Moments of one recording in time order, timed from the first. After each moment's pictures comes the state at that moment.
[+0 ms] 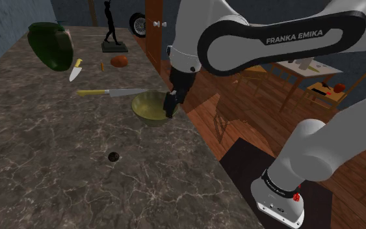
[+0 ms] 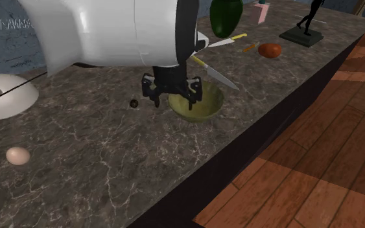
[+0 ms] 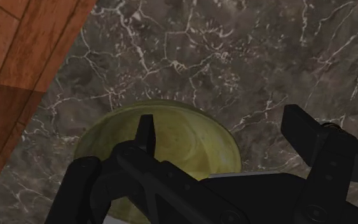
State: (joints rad) arm 0.10 -0.38 0.37 -2.26 0.11 1.99 0.11
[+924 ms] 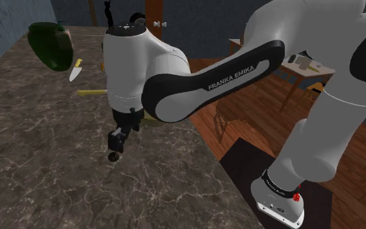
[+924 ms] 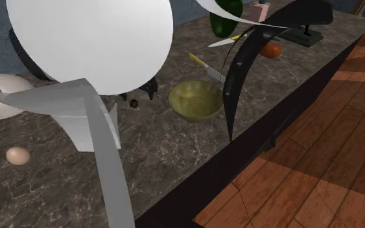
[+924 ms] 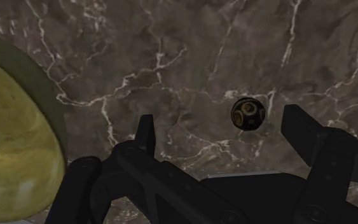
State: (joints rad) arm 0.17 0.09 0.58 -1.96 -0.18 2.13 0.43
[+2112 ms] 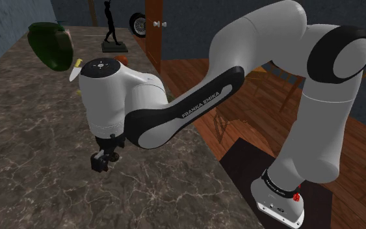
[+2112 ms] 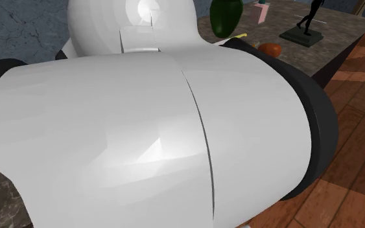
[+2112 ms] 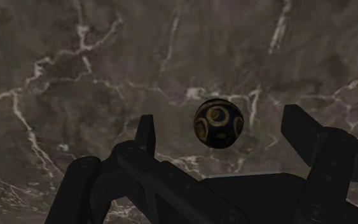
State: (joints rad) arm 0.26 0.32 0.57 -1.85 -0.37 2.20 0.56
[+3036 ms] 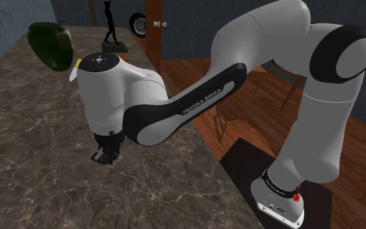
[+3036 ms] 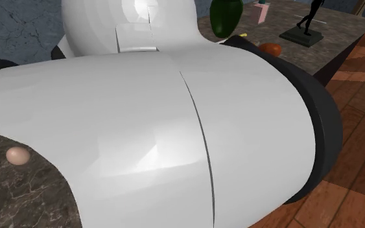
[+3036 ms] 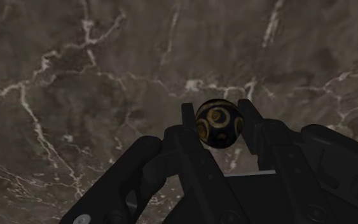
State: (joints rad) arm 0.25 0.31 0.57 -1.84 -0.36 2.18 0.56
